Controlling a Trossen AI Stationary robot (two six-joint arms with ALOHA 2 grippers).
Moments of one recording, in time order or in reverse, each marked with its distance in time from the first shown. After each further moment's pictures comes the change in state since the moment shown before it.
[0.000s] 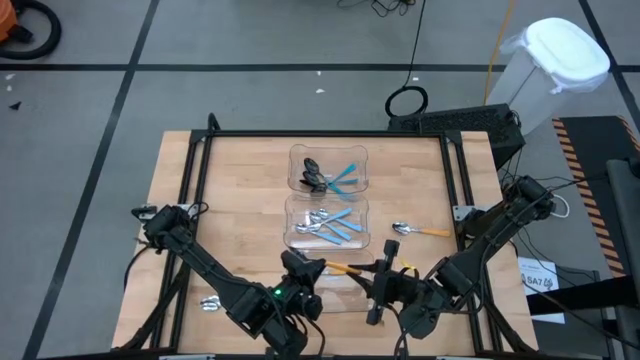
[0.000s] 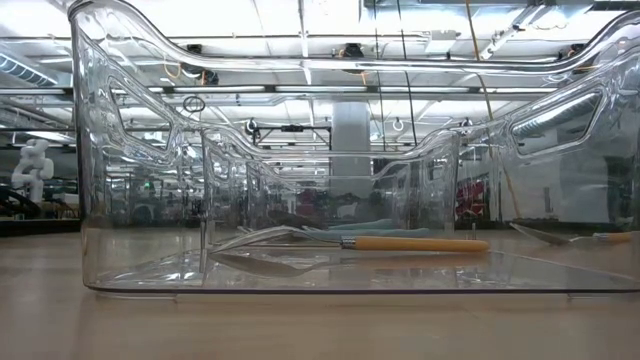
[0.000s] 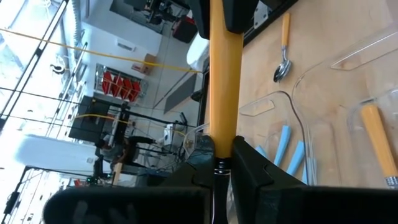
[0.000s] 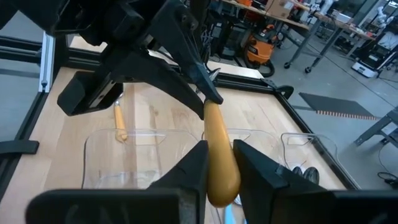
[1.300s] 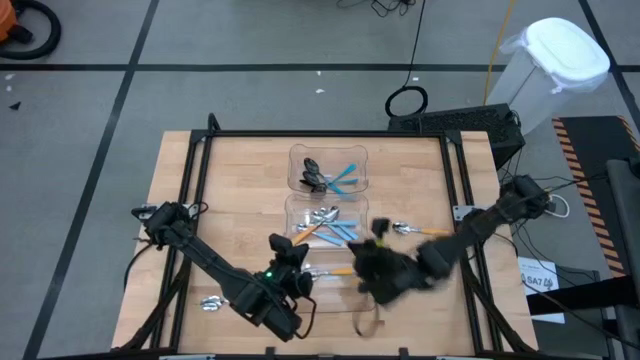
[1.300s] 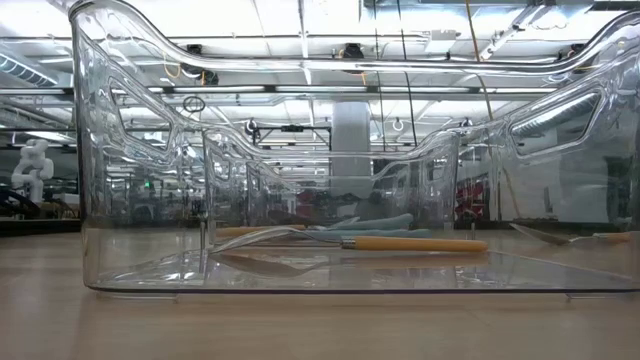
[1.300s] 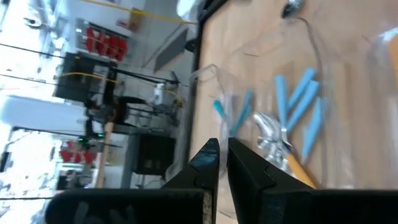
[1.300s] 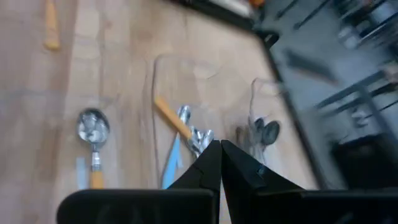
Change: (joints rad) left arm 0.037 -0.014 0.000 -0.446 0.103 -0.420; right arm -0.163 0.019 0.000 -0.299 -0.101 -0.035
